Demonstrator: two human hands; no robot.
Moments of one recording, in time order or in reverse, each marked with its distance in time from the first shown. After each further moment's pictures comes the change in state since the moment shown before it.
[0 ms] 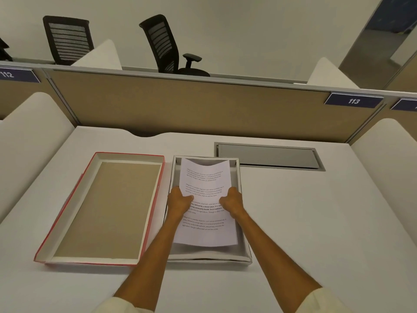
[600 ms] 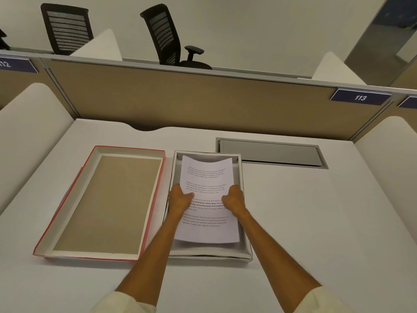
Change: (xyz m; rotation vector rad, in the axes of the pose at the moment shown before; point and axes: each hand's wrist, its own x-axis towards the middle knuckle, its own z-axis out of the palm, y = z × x) left_hand 0.008 -0.012 0.004 -0.021 0.005 -0.030; right_hand 0.011 0.012 0.009 -0.068 0.035 -0.018
